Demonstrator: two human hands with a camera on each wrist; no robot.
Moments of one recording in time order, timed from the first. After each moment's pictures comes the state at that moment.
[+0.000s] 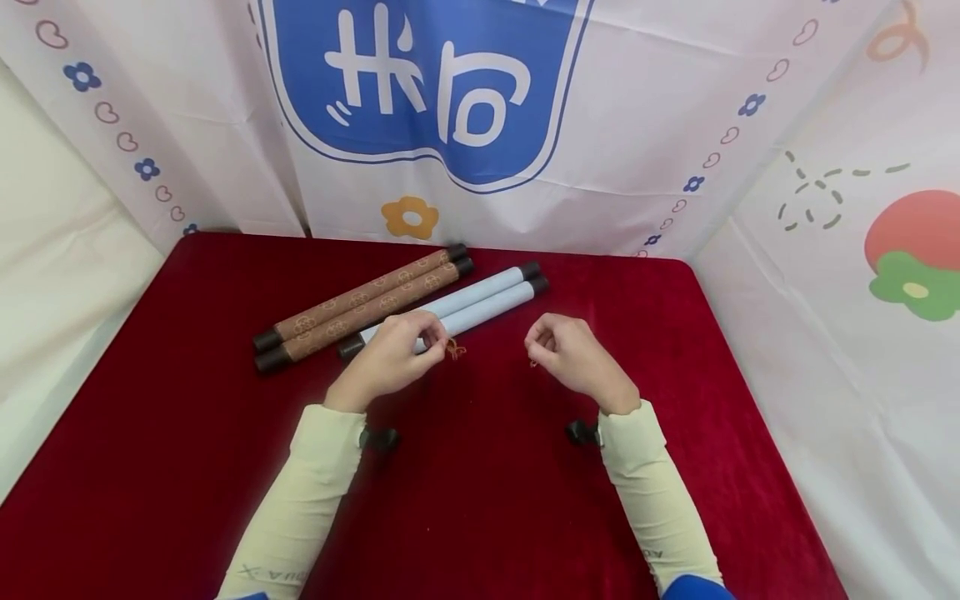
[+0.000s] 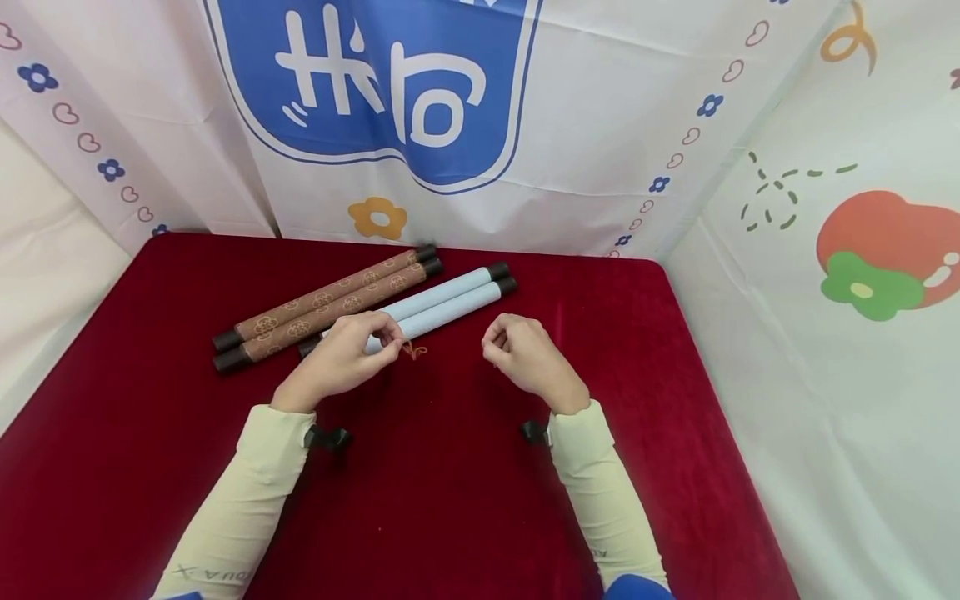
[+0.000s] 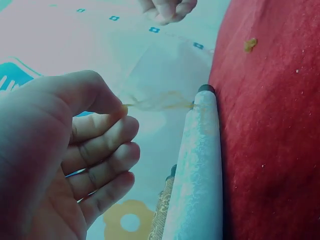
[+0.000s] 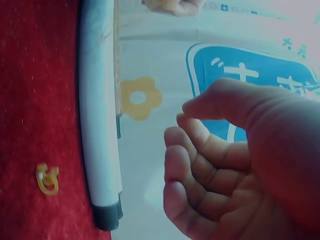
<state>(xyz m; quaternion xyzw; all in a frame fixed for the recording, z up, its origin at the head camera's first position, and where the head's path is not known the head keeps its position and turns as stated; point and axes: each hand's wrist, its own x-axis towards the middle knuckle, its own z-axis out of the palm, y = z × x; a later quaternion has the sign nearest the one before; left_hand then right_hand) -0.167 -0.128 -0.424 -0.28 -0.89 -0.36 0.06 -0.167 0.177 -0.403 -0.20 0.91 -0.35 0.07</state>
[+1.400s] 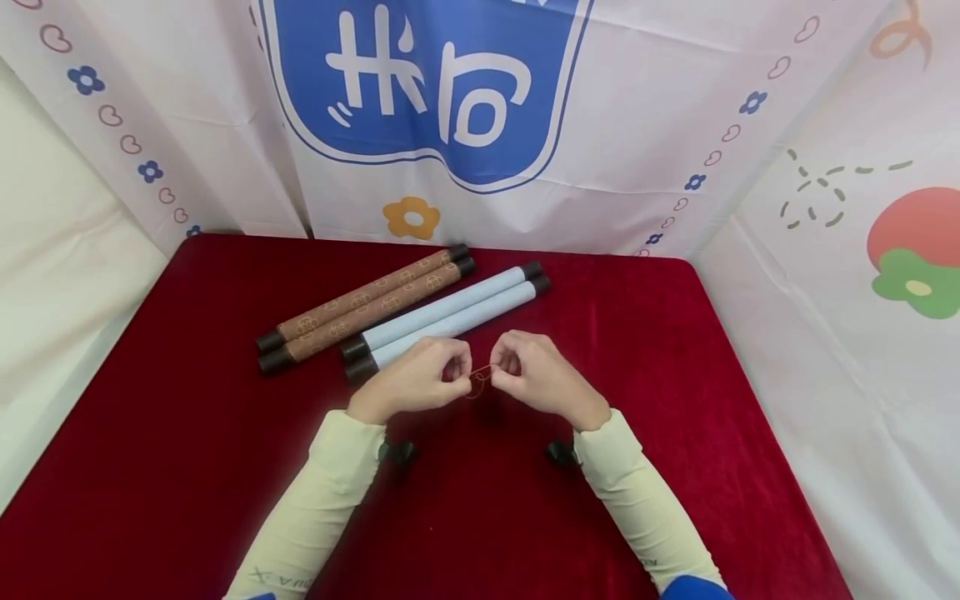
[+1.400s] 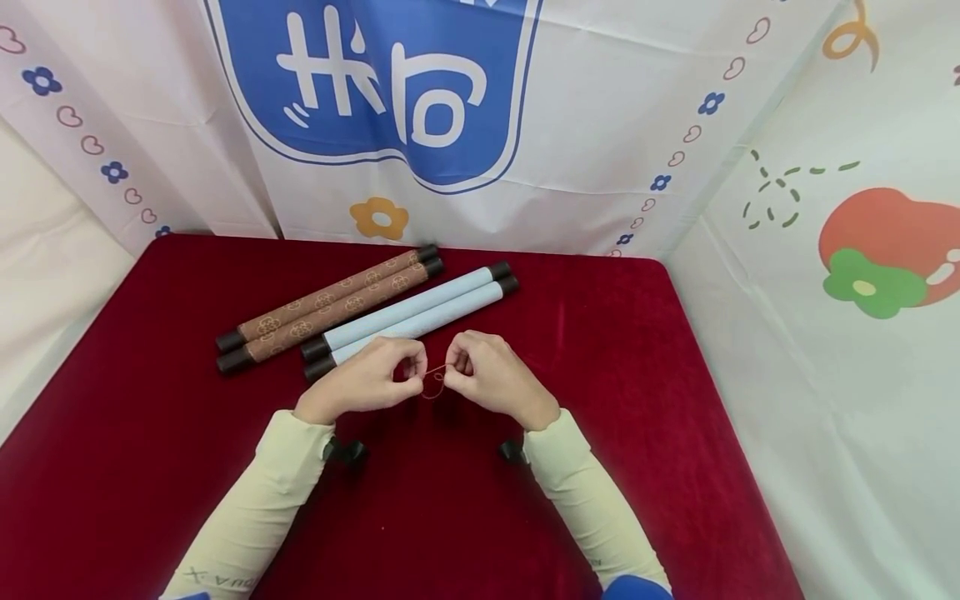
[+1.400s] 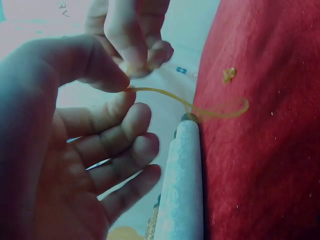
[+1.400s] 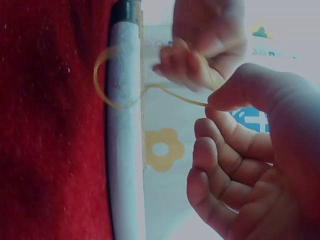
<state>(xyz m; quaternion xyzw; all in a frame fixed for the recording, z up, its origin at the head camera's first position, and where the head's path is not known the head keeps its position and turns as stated) -0.153 -0.100 -0.424 -0.32 -0.88 -0.35 -0.06 -0.151 0.135 -0.417 -0.31 0.88 -0.35 0.01</state>
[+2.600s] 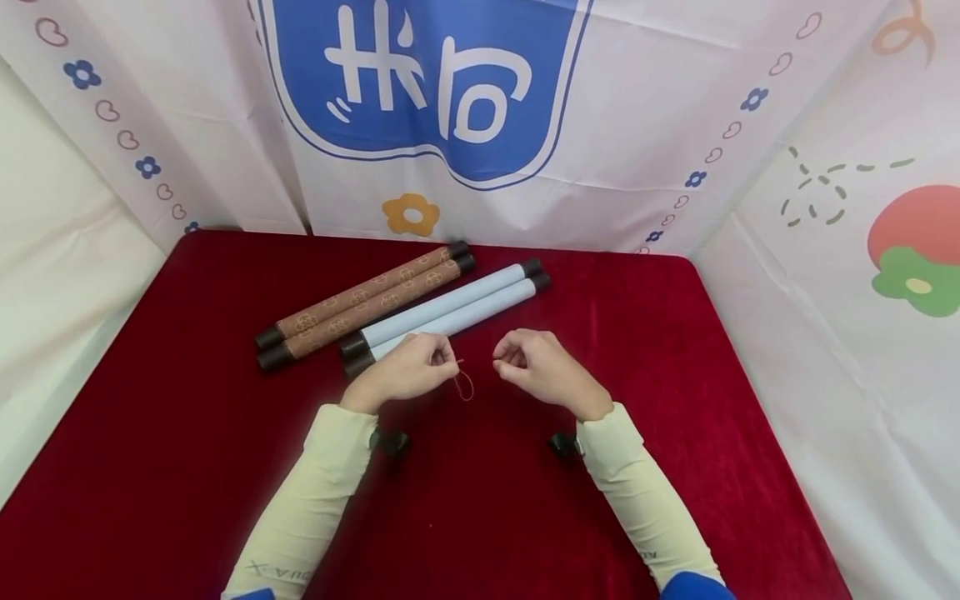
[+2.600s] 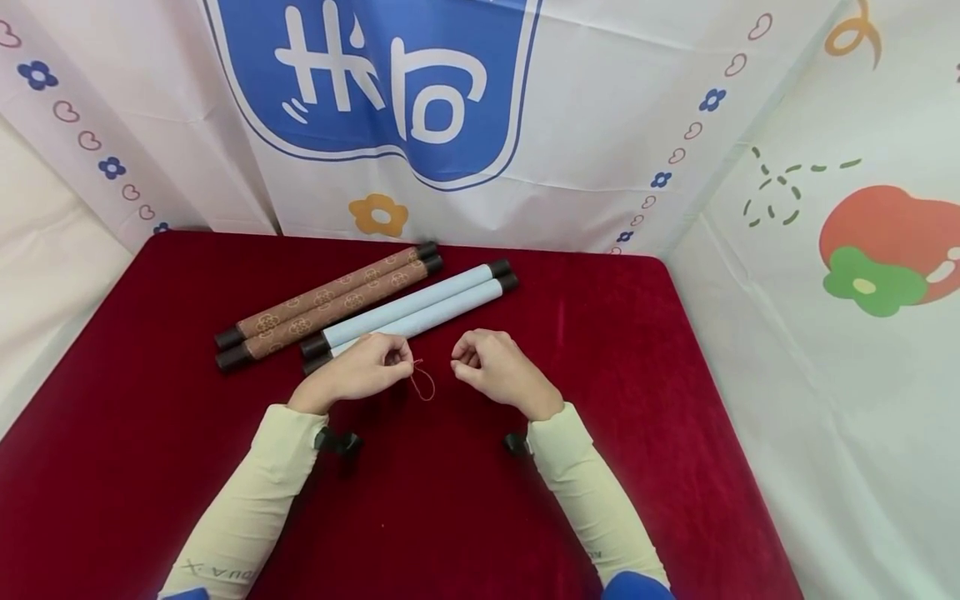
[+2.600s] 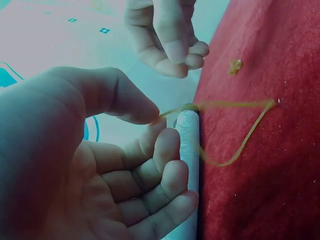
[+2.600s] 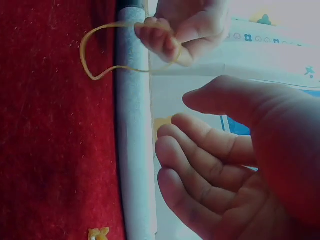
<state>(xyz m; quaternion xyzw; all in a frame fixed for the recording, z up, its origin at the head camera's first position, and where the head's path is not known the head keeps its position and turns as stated) -0.160 -0.112 -0.429 -0.21 -0.90 -0.36 -0.13 -0.160 0.142 -0.424 -0.26 0.90 -0.34 0.08</state>
